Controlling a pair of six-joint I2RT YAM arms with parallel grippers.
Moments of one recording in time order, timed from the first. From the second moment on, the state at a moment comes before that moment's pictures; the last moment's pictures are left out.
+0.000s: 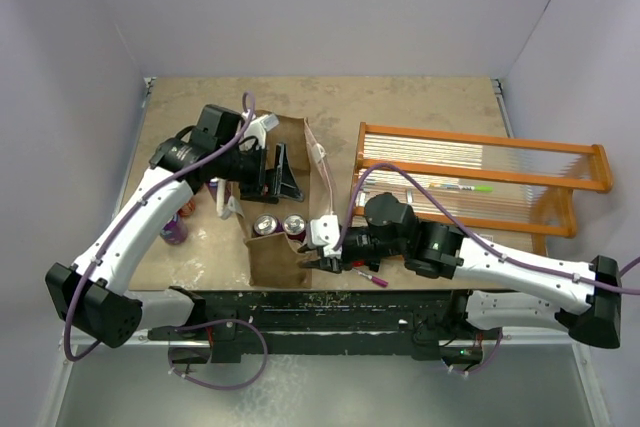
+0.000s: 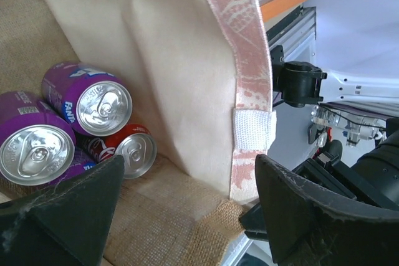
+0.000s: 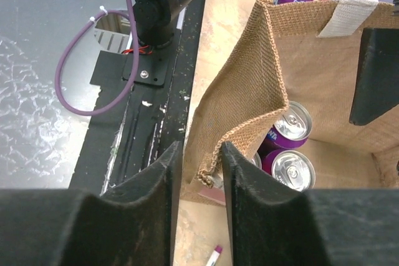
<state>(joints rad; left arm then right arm) -0.43 1.28 1.32 -0.92 0.64 -0.47 1.17 1.05 0.90 -0.17 -0.43 -0.33</state>
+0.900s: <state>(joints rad) -0.48 1.32 1.22 -0.95 0.51 -0.43 1.31 1.06 0.68 -0.19 -0.35 -0.44</state>
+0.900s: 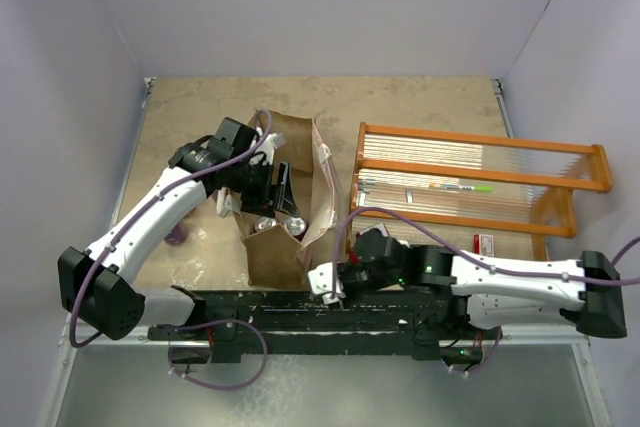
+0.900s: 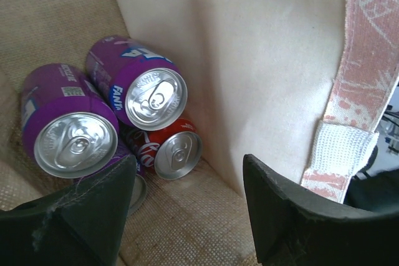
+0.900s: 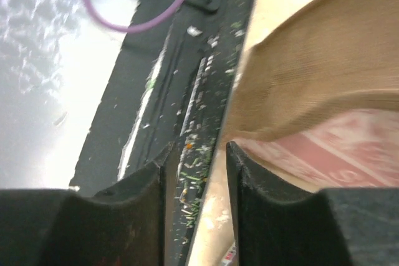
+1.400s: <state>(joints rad) -0.48 1.29 1.23 -0.94 0.44 -0.43 1.28 0.94 0.91 -0.23 -0.12 -0.56</state>
